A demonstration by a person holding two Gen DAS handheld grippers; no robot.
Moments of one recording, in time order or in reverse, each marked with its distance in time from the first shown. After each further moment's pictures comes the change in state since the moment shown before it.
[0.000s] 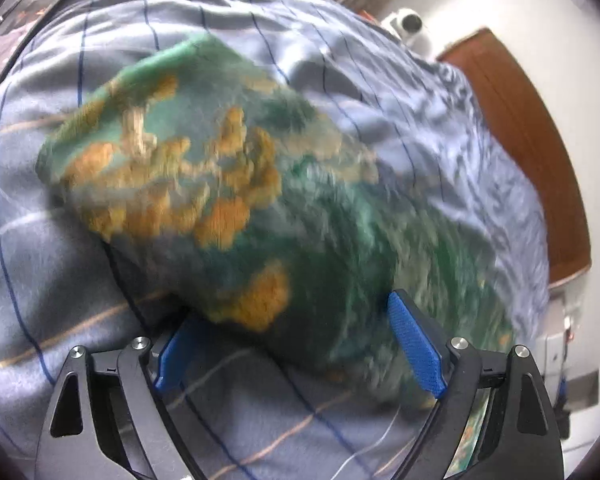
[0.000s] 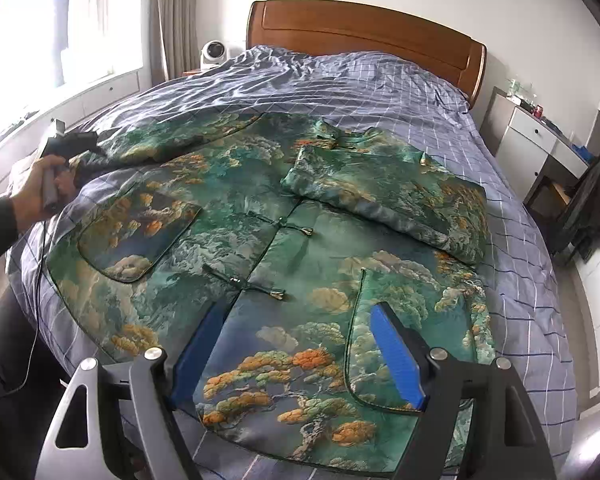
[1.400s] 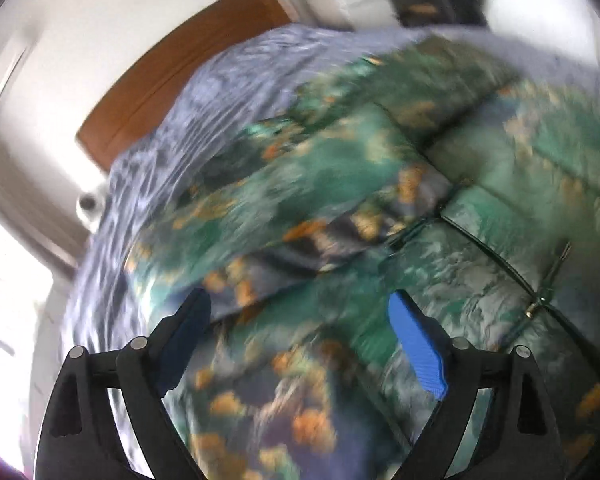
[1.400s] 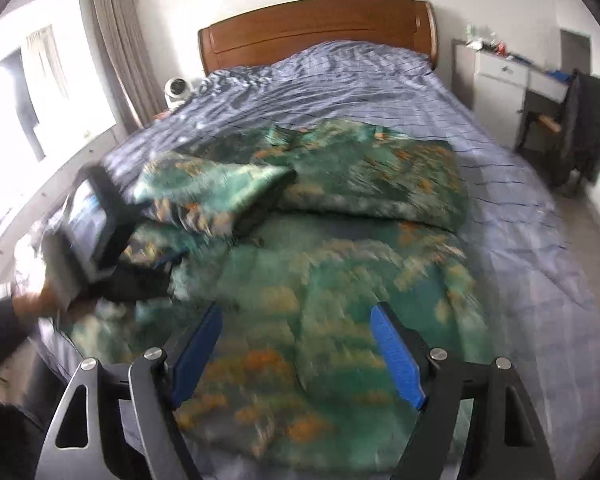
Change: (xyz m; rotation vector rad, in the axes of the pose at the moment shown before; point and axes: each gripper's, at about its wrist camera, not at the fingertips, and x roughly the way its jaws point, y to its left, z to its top) left arm -0.092 -0.219 -0.344 1.663 -0.166 -0.056; right arm 0.006 -0.086 -0.001 0.288 -0.029 0.114
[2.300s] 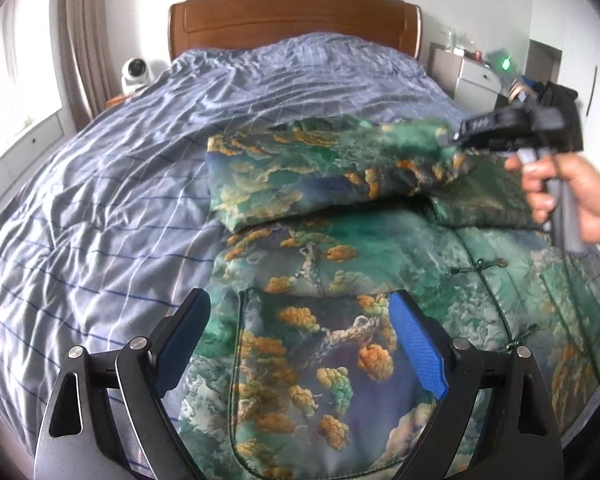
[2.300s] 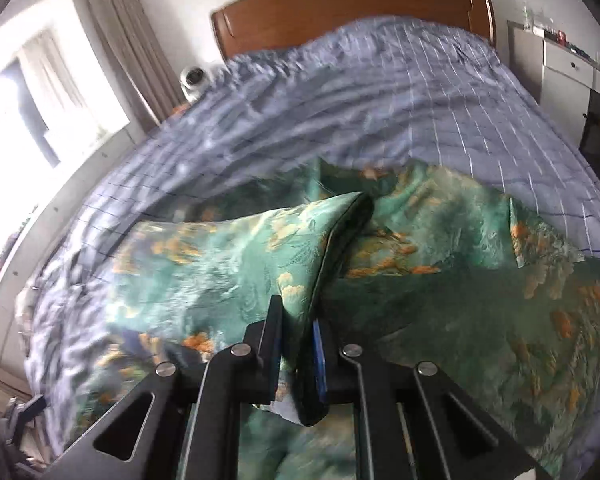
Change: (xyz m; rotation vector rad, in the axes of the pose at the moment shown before) left arm -0.035 0.096 -0.074 -0.594 0.035 -0.096; right arm 0.232 0.026 0.200 -0.012 0.103 0.090
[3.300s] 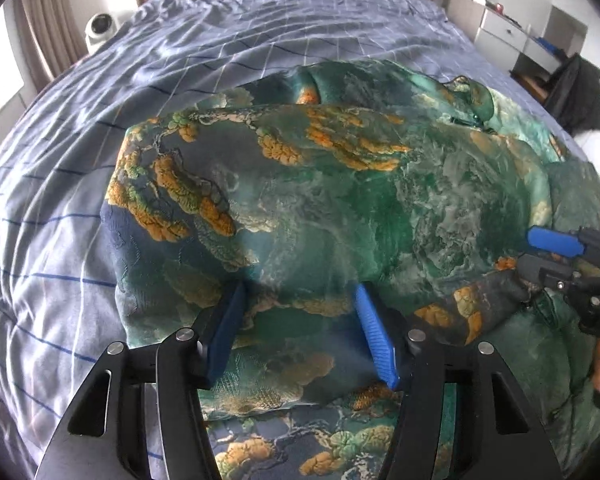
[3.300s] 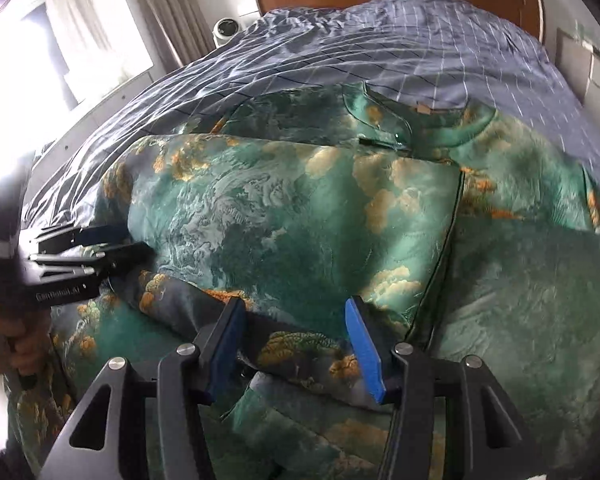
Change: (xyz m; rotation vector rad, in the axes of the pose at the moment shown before) left arm 0.190 0.013 0.097 0.031 0.236 -0.020; right arm 0.070 0.019 -0.048 -0.146 0.102 0.061
